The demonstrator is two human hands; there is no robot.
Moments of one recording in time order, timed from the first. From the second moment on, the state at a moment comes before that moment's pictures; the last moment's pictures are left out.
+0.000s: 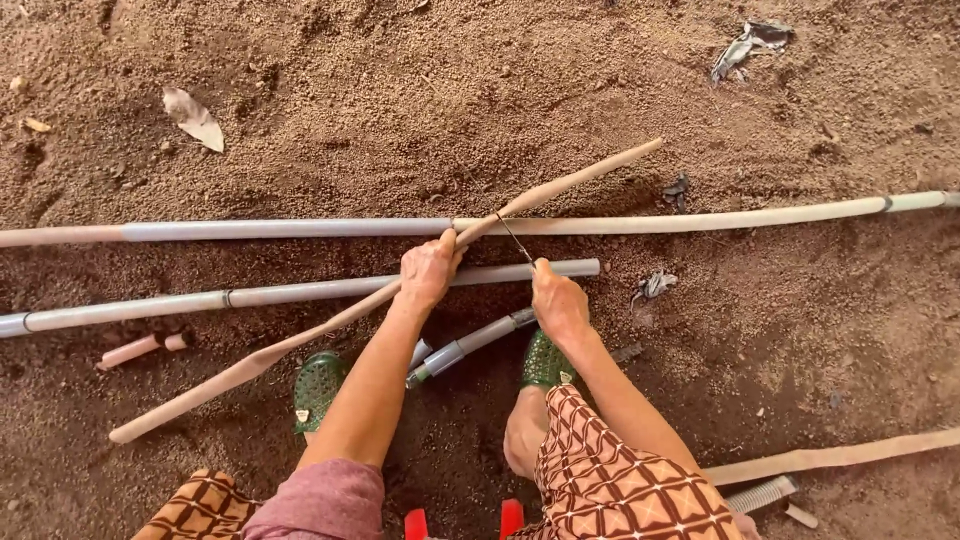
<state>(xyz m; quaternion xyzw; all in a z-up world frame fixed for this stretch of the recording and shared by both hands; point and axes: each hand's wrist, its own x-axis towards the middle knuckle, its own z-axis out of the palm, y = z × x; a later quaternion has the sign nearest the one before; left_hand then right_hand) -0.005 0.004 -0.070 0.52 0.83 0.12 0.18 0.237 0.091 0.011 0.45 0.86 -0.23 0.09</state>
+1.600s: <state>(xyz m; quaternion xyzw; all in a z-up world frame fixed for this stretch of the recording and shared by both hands) -0.010 0.008 -0.033 0.49 0.83 0.09 0.25 0.259 0.067 0.015 0.47 0.86 -0.18 0.08</state>
